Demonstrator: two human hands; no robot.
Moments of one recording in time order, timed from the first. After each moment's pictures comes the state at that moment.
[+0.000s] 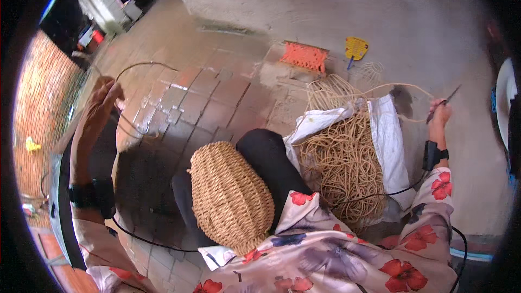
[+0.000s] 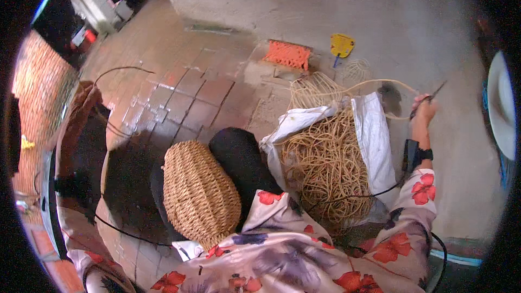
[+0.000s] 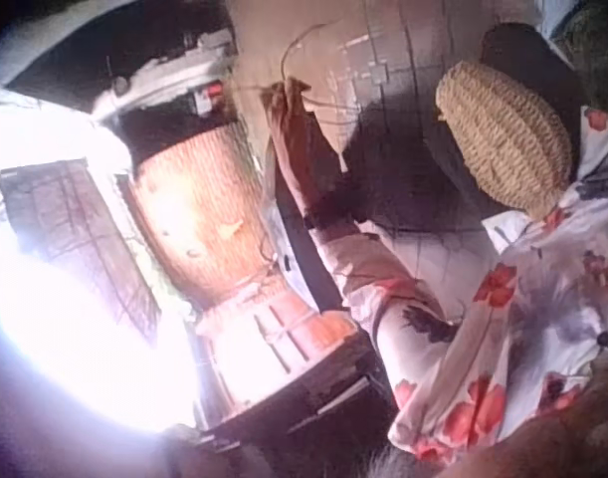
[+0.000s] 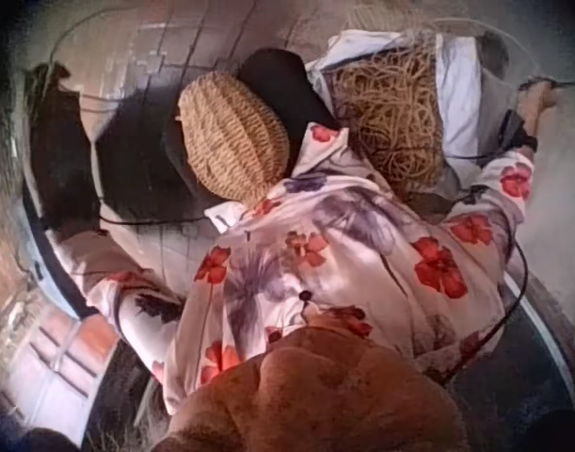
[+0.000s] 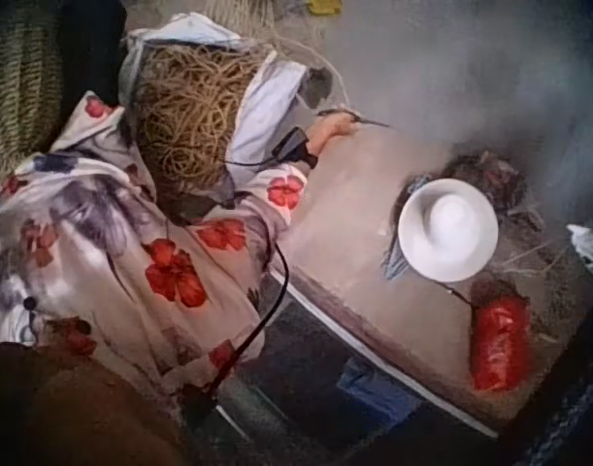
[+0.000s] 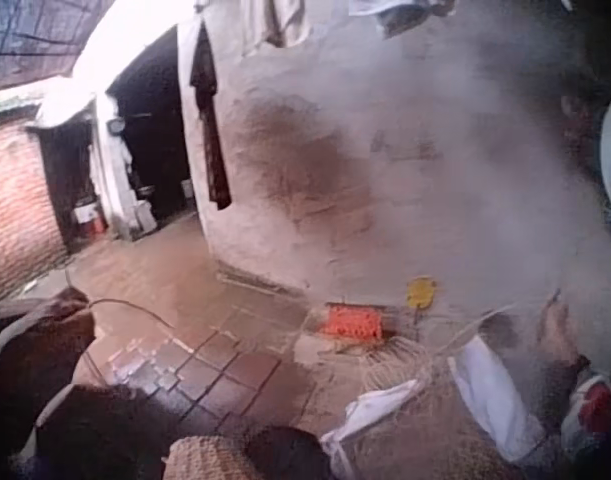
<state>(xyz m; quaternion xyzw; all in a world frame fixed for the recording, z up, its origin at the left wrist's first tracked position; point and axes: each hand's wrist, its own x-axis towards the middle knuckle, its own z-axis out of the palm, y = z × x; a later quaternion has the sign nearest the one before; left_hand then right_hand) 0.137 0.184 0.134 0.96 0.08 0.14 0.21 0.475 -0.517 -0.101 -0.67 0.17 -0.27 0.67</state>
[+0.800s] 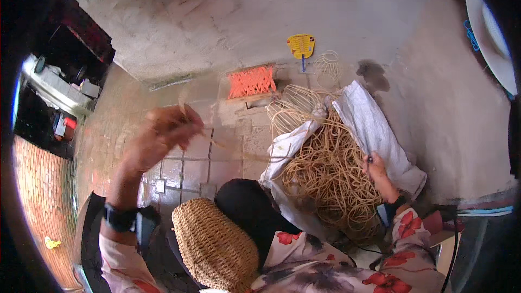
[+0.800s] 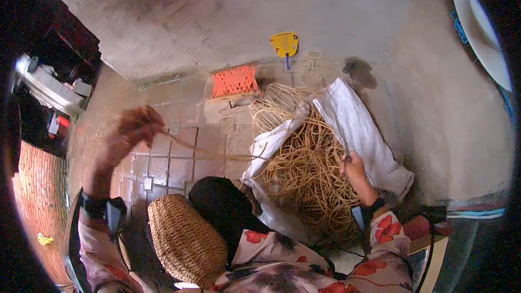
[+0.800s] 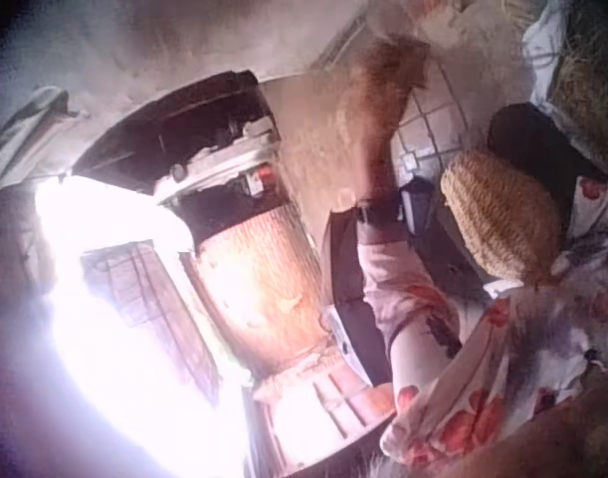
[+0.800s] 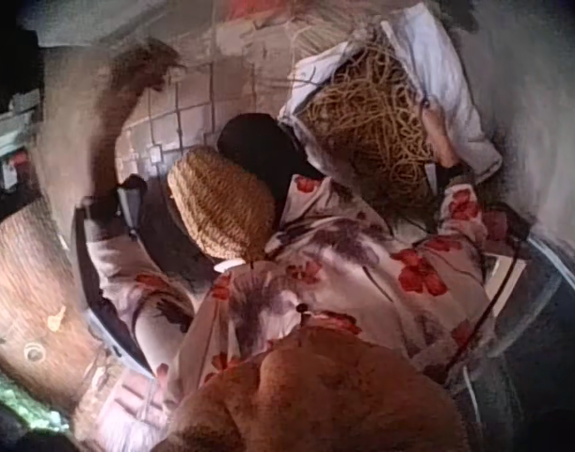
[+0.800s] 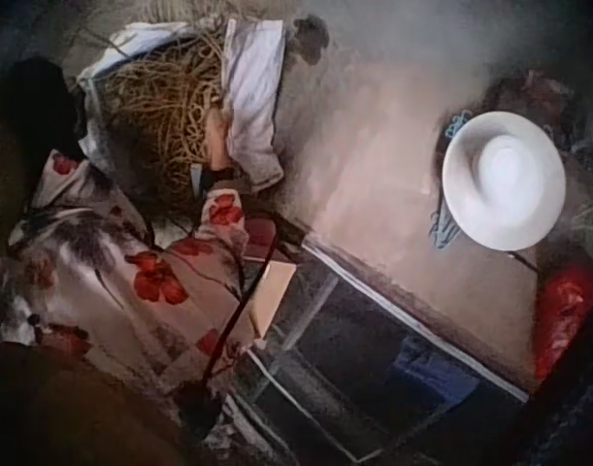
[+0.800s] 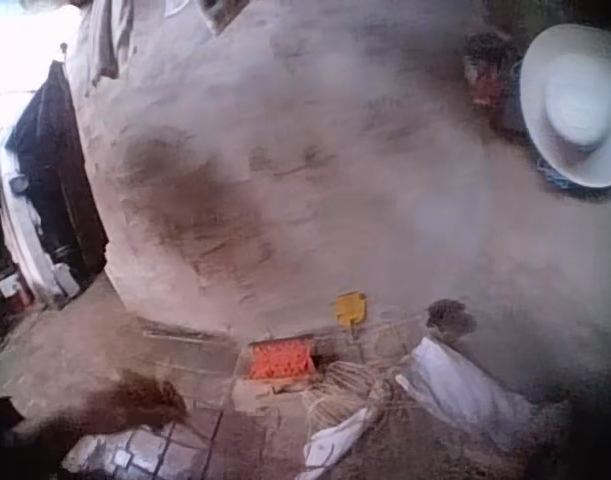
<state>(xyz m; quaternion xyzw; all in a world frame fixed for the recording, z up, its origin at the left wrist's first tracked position) 0.331 0.016 0.085 0.89 -0.10 -0.14 0.42 0.291 -0.471 -0.256 -0.73 0.21 0.09 0.64</state>
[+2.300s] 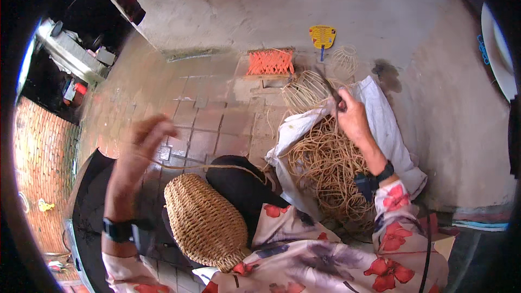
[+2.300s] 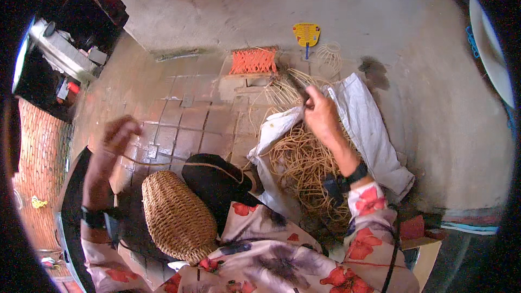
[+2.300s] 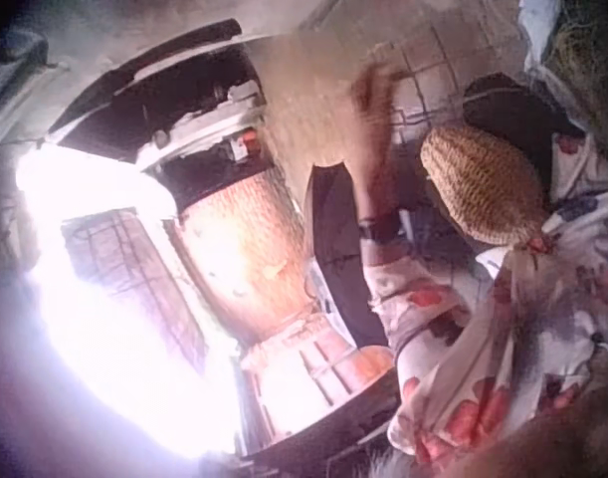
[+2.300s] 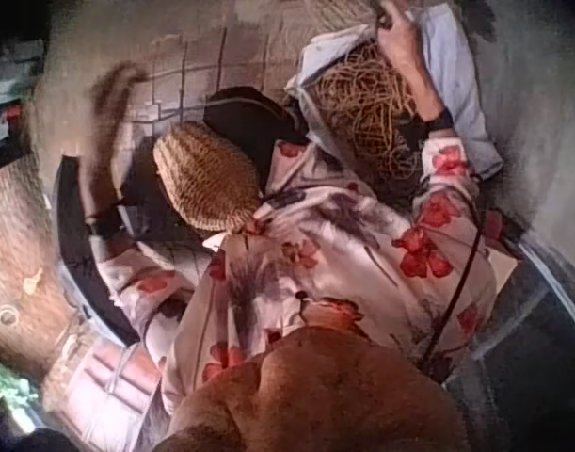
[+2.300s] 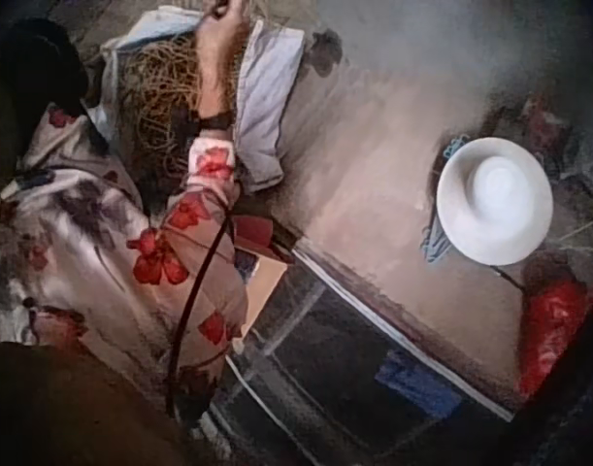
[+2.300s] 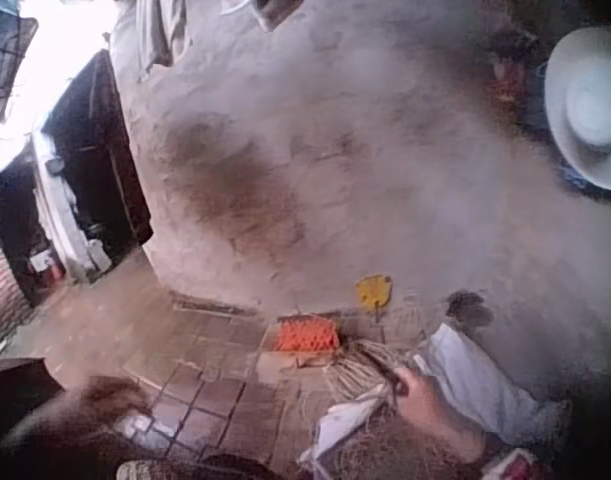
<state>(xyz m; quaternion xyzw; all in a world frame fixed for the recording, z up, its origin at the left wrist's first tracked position) 0.196 0.055 0.087 0.86 0.06 0.01 0.51 0.344 -0.316 -0.091 -0.89 -0.08 -0.06 0.44</state>
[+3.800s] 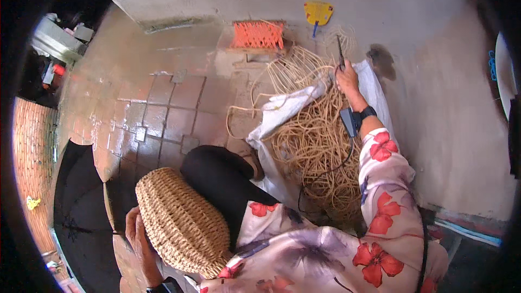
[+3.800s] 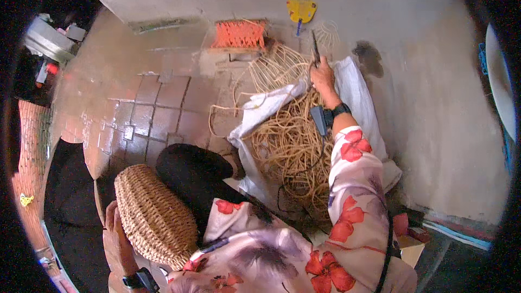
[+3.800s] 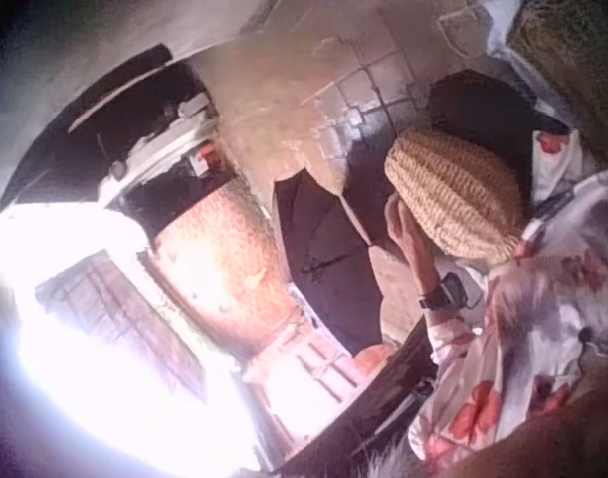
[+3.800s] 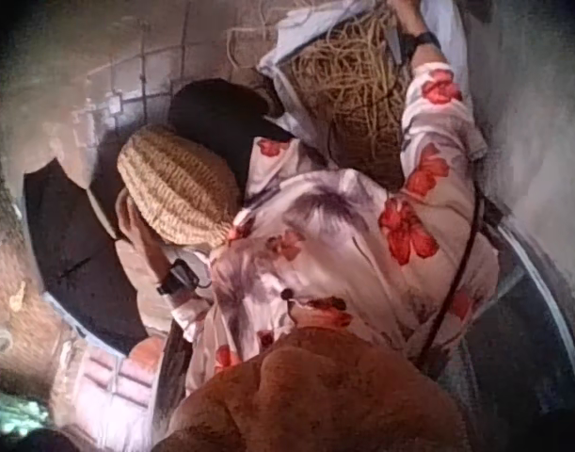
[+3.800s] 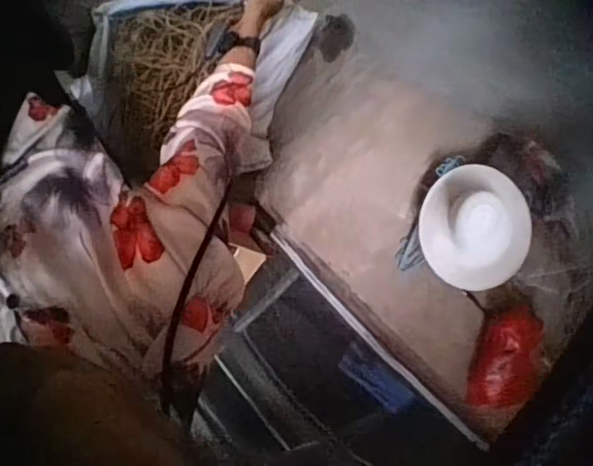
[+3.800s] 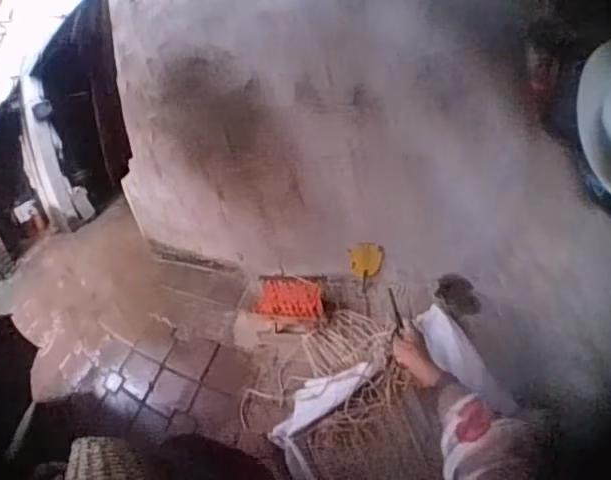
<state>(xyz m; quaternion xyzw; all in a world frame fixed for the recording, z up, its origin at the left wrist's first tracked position) 0.019 0.073 -0.040 0.88 0.30 0.13 0.35 0.499 -0.363 -0.255 -0.88 0.11 0.04 0.47</state>
